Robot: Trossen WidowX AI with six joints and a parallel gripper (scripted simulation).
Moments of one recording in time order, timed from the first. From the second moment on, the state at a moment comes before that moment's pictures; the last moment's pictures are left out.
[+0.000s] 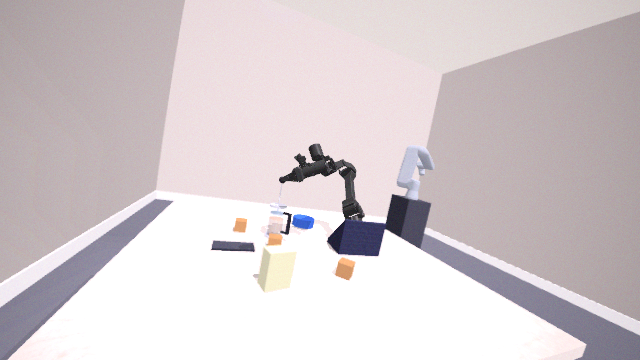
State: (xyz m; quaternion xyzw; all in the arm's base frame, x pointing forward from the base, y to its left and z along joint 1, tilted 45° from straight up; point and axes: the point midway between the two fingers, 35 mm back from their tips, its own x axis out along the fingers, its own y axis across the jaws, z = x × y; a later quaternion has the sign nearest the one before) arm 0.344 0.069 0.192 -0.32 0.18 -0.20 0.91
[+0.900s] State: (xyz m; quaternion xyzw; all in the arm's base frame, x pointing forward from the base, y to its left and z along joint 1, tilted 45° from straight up) arm 0.352 0.042 0.164 -0.32 0.17 -0.20 0.91
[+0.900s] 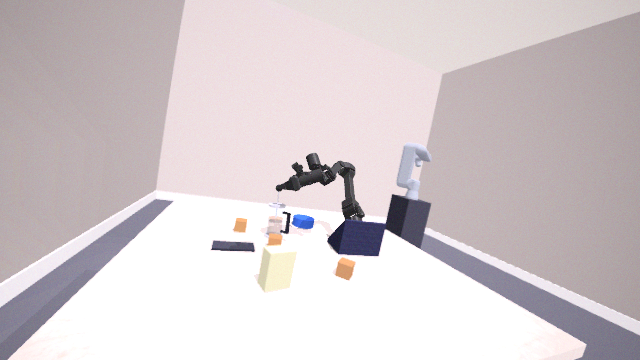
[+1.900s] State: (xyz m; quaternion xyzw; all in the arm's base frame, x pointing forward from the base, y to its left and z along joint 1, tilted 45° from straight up) arm 0.360 0.019 0.141 -0.32 0.17 -0.20 0.91
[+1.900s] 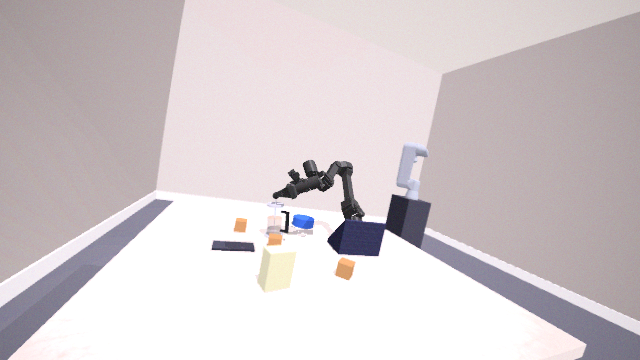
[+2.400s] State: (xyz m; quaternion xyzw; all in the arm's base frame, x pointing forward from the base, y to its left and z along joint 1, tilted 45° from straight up) arm 0.362 0.017 0.137 -0.33 0.18 -0.20 0.91
